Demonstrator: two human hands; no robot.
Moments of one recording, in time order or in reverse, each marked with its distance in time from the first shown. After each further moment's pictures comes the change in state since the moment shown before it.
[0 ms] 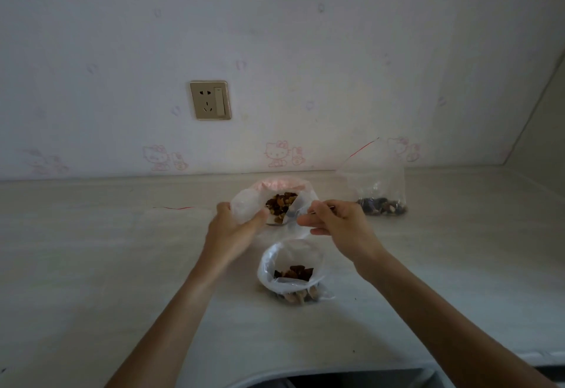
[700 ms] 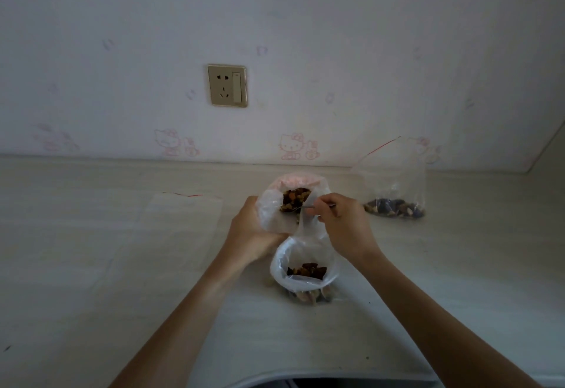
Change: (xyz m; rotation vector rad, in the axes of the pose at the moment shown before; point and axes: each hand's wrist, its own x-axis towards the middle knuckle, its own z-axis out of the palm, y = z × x) left_hand -0.010 -0.001 0.009 -0.102 -0.188 0.142; right_hand 0.025 0.014 0.024 -0.377 0.074 -0.170
